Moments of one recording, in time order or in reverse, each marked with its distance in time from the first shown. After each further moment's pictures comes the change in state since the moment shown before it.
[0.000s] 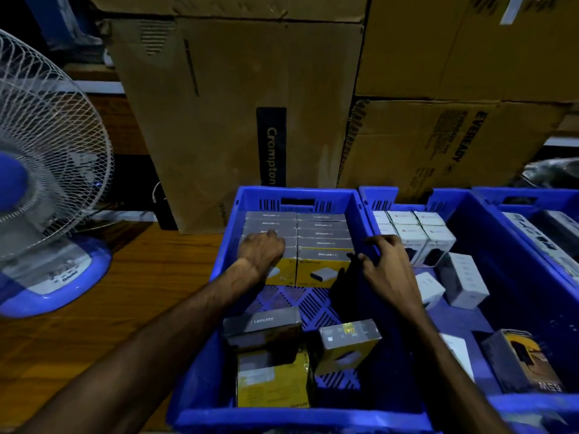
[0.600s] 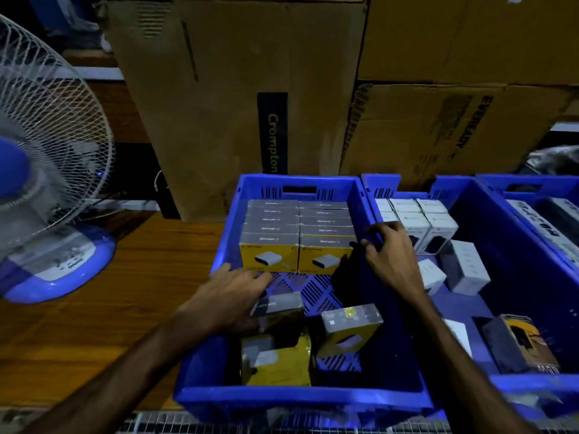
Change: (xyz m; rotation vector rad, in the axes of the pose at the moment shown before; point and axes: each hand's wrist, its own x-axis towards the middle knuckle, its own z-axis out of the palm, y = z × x) left_hand -0.136 0.001 -0.024 -0.168 -0.143 0.191; right_hand 0.003 0.007 0.001 0.016 0.017 -0.011
